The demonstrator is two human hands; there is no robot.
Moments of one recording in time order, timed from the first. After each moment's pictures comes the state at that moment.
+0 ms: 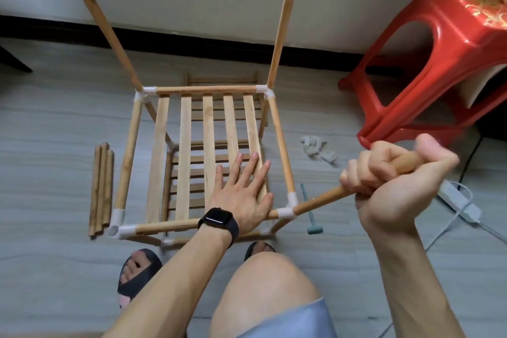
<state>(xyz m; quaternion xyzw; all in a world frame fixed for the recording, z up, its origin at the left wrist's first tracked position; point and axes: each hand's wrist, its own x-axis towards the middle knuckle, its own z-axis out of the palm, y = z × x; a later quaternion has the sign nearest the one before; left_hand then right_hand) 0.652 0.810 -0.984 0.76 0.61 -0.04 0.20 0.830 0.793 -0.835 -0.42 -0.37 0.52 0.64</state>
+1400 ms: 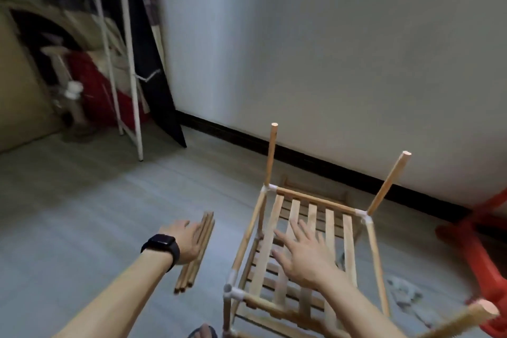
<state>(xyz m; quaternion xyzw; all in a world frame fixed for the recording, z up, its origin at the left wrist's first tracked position) 0.354 0.754 -0.919 0.51 0.83 -0.11 0.20 0.632 0.858 -0.903 -0.44 -0.88 0.12 -0.10</state>
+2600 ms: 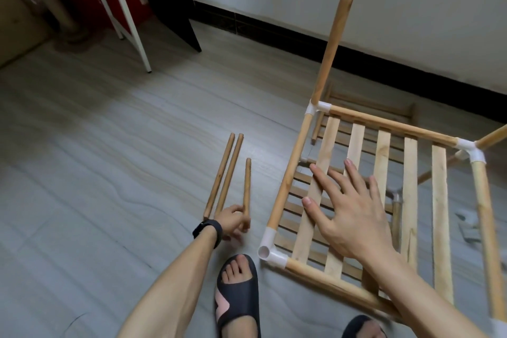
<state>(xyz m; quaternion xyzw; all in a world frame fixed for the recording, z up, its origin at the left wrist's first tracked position) 0.362 0.773 -1.139 0.17 0.76 0.20 0.60 0.604 0.872 -0.986 -0.46 -0.88 0.12 0.00</state>
